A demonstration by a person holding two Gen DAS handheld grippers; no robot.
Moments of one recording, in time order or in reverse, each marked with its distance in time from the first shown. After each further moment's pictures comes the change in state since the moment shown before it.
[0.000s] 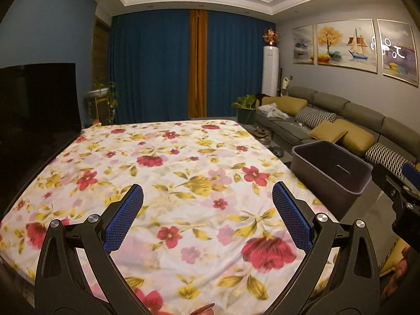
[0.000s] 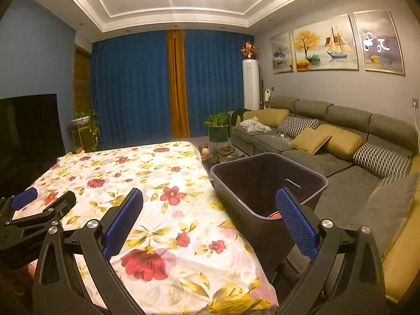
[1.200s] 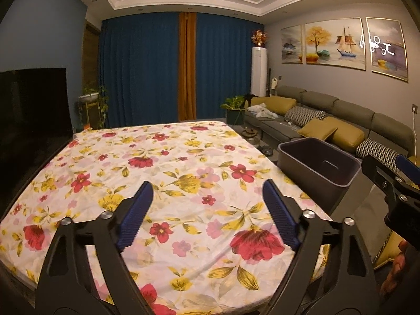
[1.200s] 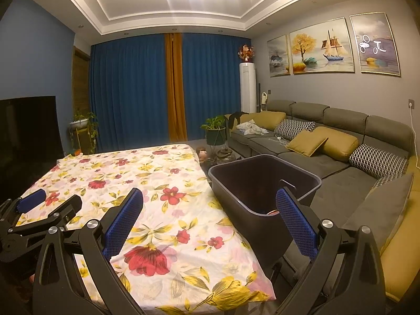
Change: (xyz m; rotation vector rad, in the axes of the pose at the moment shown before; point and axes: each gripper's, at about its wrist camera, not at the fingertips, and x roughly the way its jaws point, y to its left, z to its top) left arm -0.012 -0.009 -0.007 0.033 -0.017 -0.059; right arm -0.014 0.000 -0.006 0.010 -0.012 -0.014
